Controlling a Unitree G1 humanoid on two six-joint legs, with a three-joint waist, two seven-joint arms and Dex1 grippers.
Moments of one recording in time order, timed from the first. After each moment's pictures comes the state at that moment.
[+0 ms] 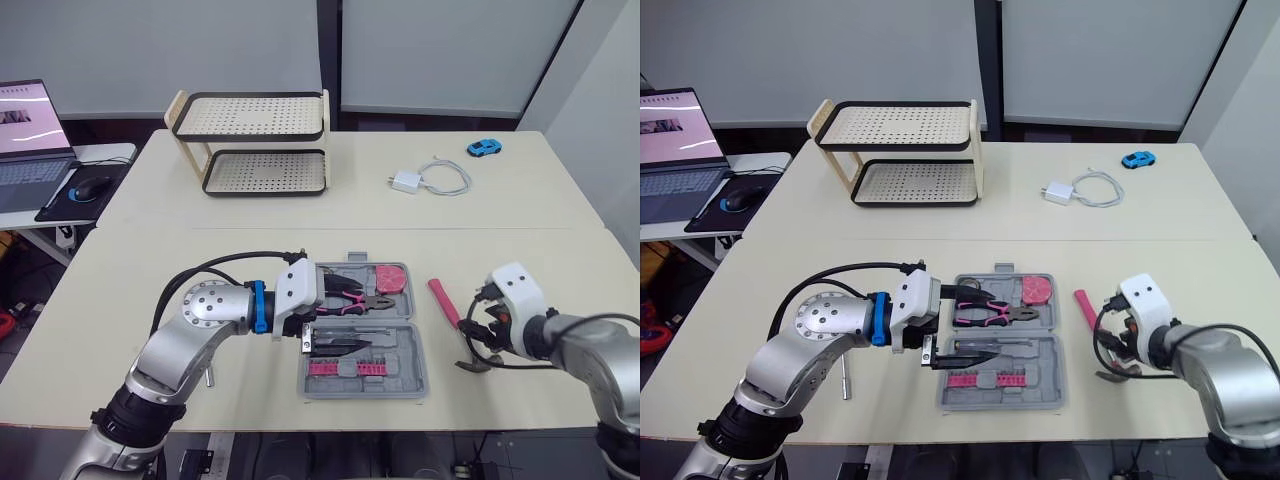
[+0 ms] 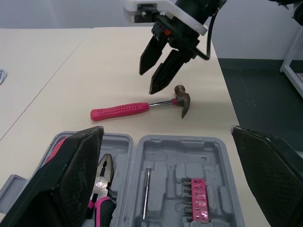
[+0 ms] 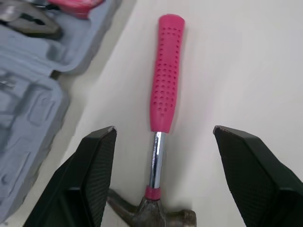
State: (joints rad) left arm -0.32 0.60 -0.23 -0.41 -0.40 0.42 -1.06; right arm -0.07 -0.64 -0.16 -0.70 0.27 1.40 0.56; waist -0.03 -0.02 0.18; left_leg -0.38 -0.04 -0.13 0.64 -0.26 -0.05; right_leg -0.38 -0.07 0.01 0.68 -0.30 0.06
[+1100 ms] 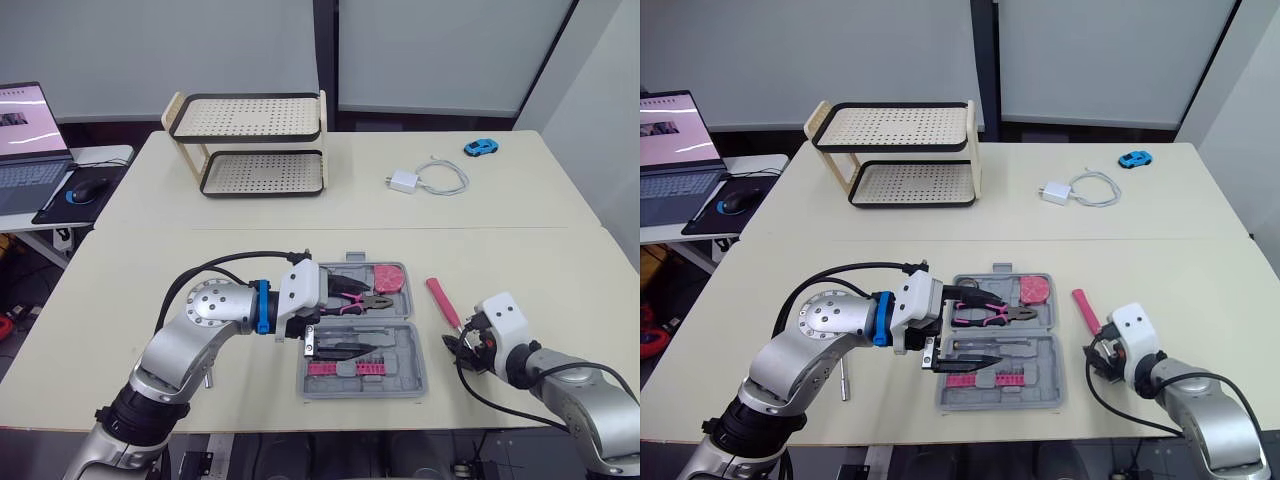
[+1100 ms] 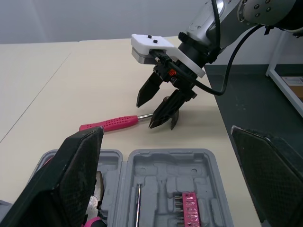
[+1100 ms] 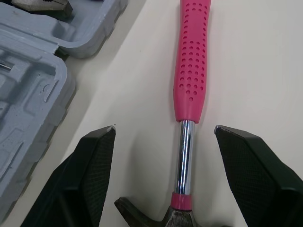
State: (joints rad) left arm -0.33 0.60 -0.24 -0.42 -0.41 0.41 -1.08; right arm 0.09 -0.53 -0.09 -0.55 0.25 1.02 0.43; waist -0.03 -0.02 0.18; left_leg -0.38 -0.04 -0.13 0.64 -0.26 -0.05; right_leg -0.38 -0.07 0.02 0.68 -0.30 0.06
